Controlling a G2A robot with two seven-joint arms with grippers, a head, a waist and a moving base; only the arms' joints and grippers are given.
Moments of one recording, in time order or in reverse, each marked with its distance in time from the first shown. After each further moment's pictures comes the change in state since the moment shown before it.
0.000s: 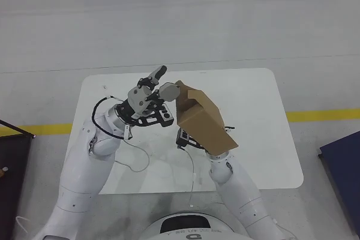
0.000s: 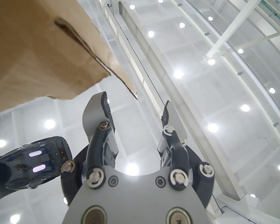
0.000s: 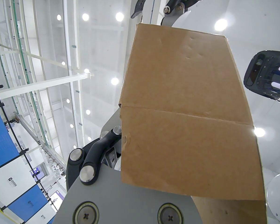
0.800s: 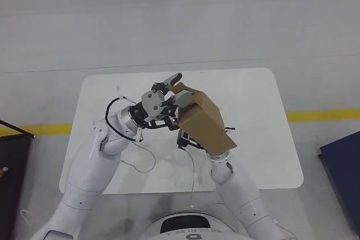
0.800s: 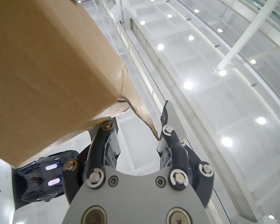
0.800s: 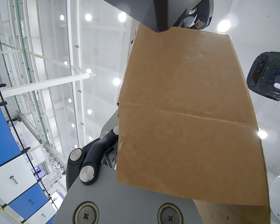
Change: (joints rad) left arm -0.038 -0.006 0.073 0.027 0.076 -0.001 -0.016; right arm 0.002 0.000 0.005 0.016 0.010 0.000 0.000
